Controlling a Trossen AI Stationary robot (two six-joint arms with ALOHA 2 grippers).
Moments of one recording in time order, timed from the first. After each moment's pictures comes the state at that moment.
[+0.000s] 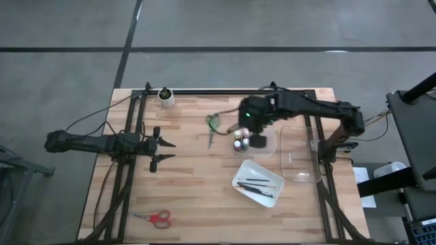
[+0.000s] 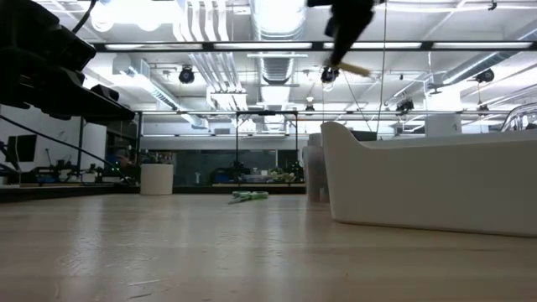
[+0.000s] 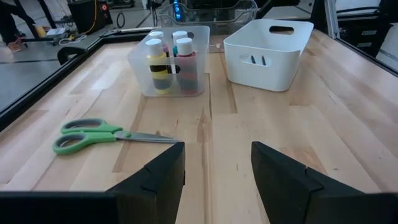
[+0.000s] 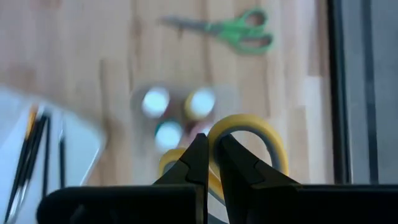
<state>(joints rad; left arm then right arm) -0.06 0.23 0.06 -0.14 -0.08 0.05 -0.11 1.67 1.74 -1.26 0.13 -0.07</state>
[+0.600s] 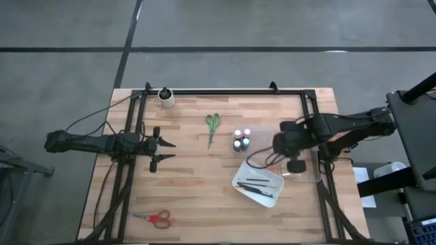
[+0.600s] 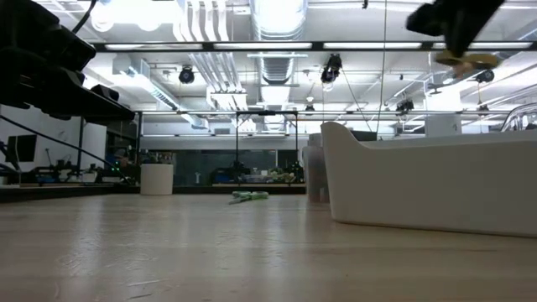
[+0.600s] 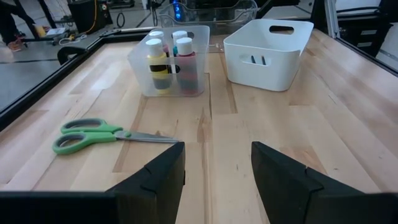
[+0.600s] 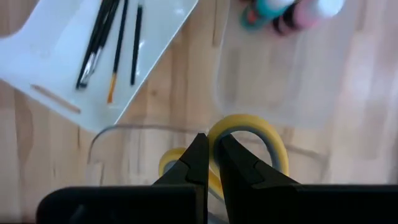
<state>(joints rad) -0.06 0.23 0.06 -0.14 -0.08 0.05 0.19 1.28 1.30 -1.38 0.10 0.13</state>
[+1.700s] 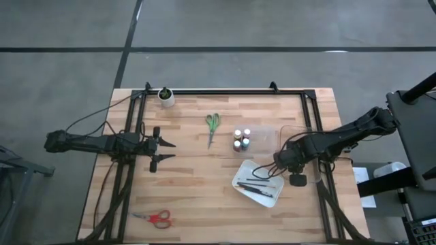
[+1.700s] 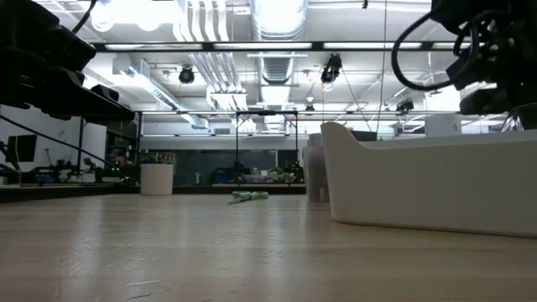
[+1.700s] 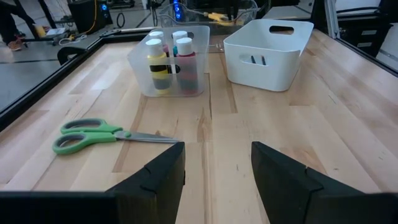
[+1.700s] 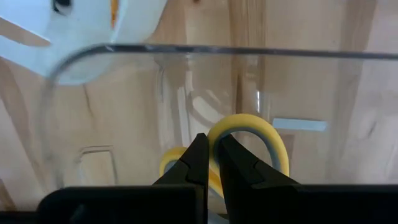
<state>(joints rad) -0.06 0.23 0.06 -0.14 -0.08 0.05 0.29 1.22 0.78 -1.10 -0.12 0.39</state>
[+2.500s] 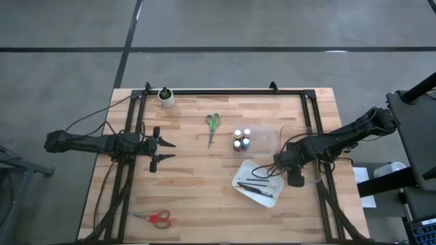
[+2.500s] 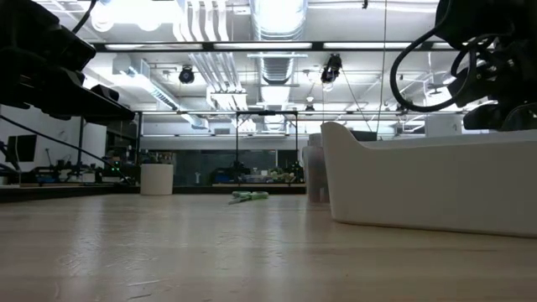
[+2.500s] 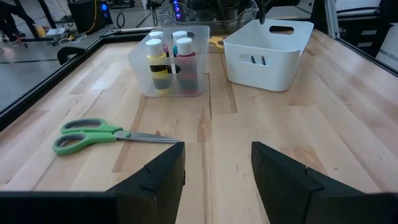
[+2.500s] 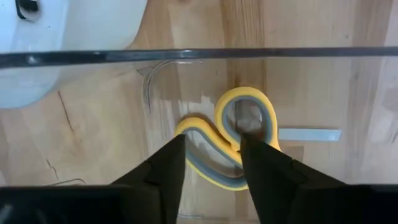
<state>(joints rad) -0.06 0.23 0.06 -0.14 -0.08 0.05 0.29 1.22 0.68 -0.98 -0.10 0.44</state>
